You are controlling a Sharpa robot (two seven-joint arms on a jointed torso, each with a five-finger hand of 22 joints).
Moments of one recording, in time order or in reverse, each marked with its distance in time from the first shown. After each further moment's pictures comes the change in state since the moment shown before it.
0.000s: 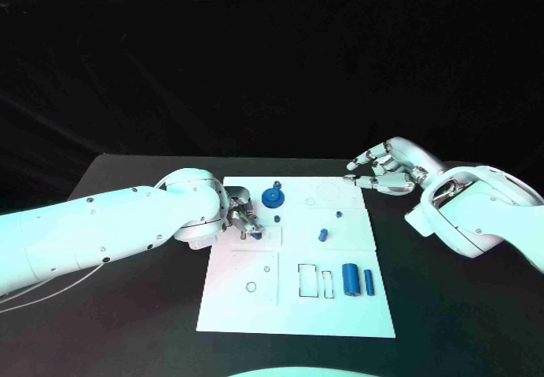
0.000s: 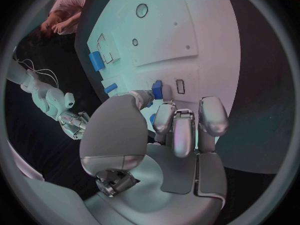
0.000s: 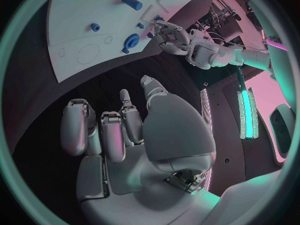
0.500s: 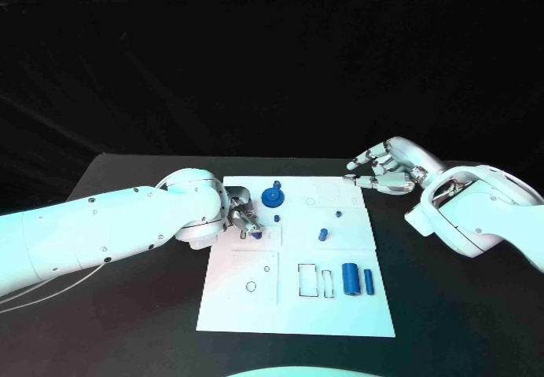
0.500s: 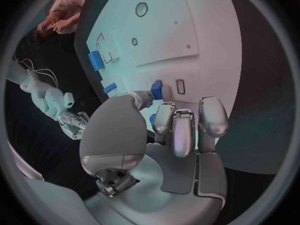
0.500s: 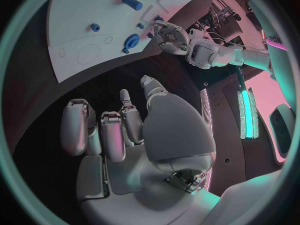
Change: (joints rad) left arm -0.003 0.005 -0.001 -0.005 -0.001 -0.008 -0.002; left_hand -0.016 0.004 0.009 -0.003 0.000 -0.004 -0.004 0.015 0.031 0.007 -0.007 0.004 0.007 0.000 0.000 0.000 0.000 0.000 0.006 0.000 0.004 0.008; right arm 0.000 0.000 0.000 0.000 0.000 0.001 0.000; right_hand 0.000 0.000 0.000 0.000 0.000 0.000 0.000 0.000 0.001 0.000 0.000 0.000 0.000 0.000 0.000 0.000 0.000 0.000 0.000 0.000 0.000 0.000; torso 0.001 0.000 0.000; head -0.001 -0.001
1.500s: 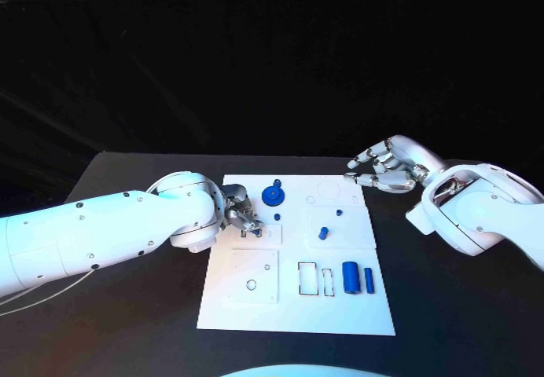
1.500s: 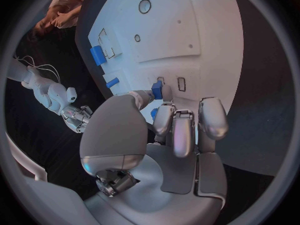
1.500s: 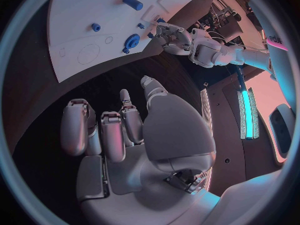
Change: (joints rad) left arm -0.012 -0.048 0.001 0.062 -0.008 -0.102 0.009; left_hand 0.009 0.009 0.000 0.000 0.003 0.000 0.000 0.006 0.003 0.005 -0.002 0.011 0.010 0.000 -0.007 0.000 0.000 0.003 0.011 -0.004 0.010 0.016; right arm 0.000 -0.002 0.000 -0.002 0.000 0.001 0.001; right_hand -0.004 0.004 -0.003 0.003 0.000 0.003 -0.003 0.004 0.001 0.000 0.000 0.000 0.000 0.000 0.000 0.000 0.000 0.000 0.000 0.000 0.000 0.000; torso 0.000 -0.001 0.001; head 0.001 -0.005
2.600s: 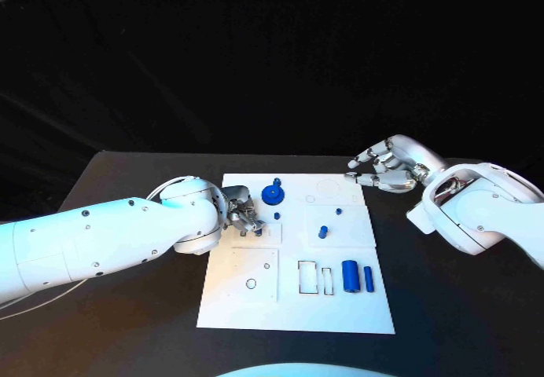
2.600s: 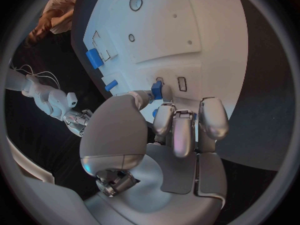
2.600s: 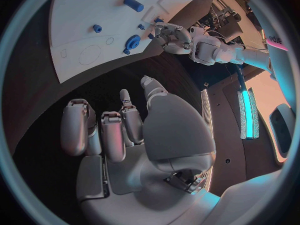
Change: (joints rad) left arm -0.028 0.010 0.002 -0.003 -0.087 -0.030 0.025; left_hand -0.003 -0.003 0.000 0.000 -0.003 0.000 0.000 0.005 0.001 0.002 -0.002 0.000 0.000 0.000 0.000 0.000 0.001 -0.011 0.000 0.000 0.000 0.002; right arm -0.001 -0.002 0.000 -0.001 0.000 0.007 0.000; right_hand 0.000 0.000 0.000 0.000 0.000 0.000 0.000 0.000 0.000 0.000 0.000 0.000 0.000 -0.004 -0.004 0.000 0.001 0.000 0.000 0.000 0.000 0.000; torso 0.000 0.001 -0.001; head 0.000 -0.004
